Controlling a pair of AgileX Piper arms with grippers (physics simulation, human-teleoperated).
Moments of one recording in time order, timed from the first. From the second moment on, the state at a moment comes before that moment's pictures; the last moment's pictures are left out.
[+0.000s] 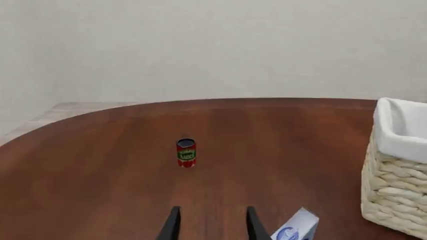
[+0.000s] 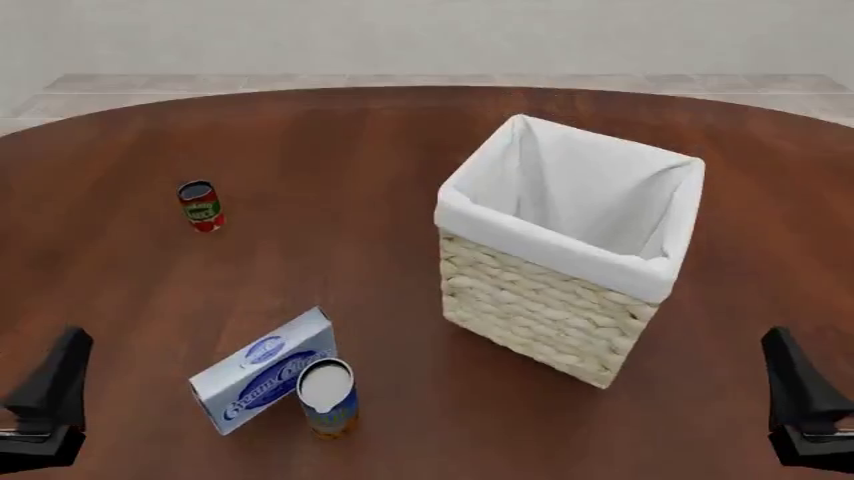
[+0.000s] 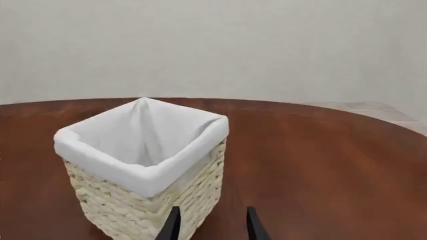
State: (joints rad) left arm 0.00 0.00 0.00 0.00 0.00; right arm 0.00 0.00 0.00 0.00 0.00
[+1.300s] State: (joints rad) left arm -0.07 0.15 -0.11 -0.03 0.02; right arm 0.04 0.00 0.00 -0.01 0.00
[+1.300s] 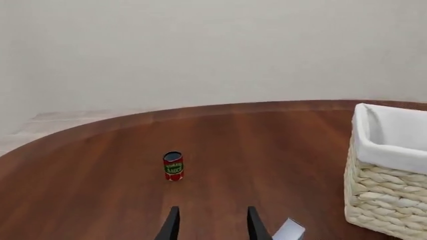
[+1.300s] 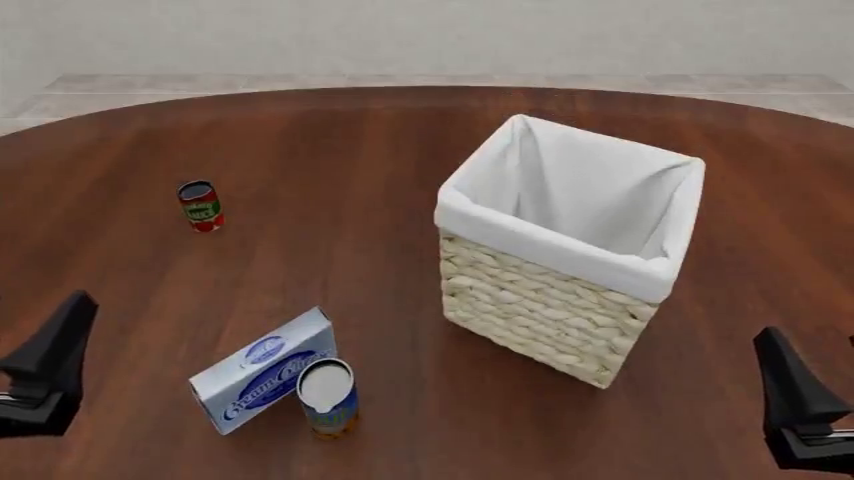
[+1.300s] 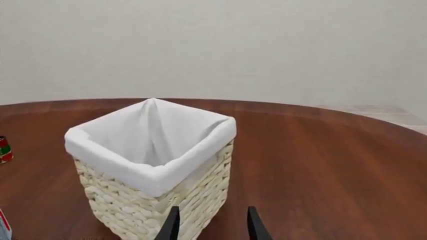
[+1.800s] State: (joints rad) left arm -0.17 0.26 -0.22 -0.02 0.02; right arm 0.05 0.01 0.00 0.00 -0.01
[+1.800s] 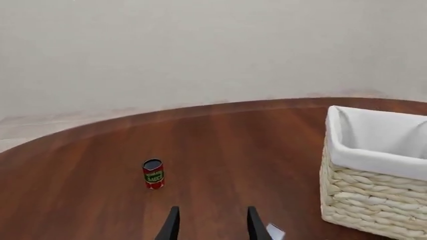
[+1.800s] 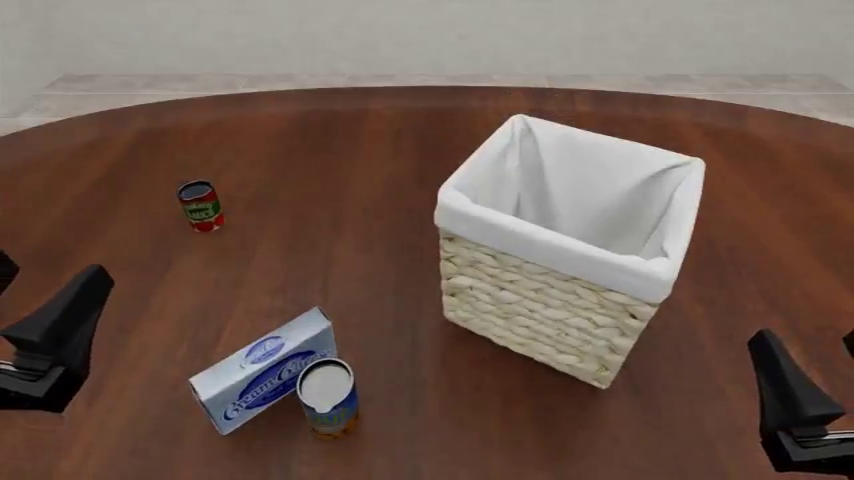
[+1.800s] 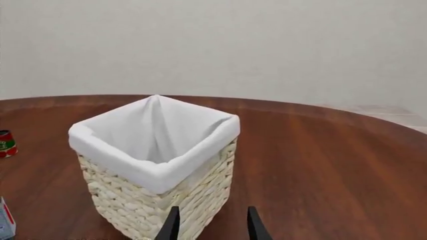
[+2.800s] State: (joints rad) left arm -0.29 0.53 -0.45 0.18 0.08; right arm 0.07 0.02 0.00 0.00 -0.02
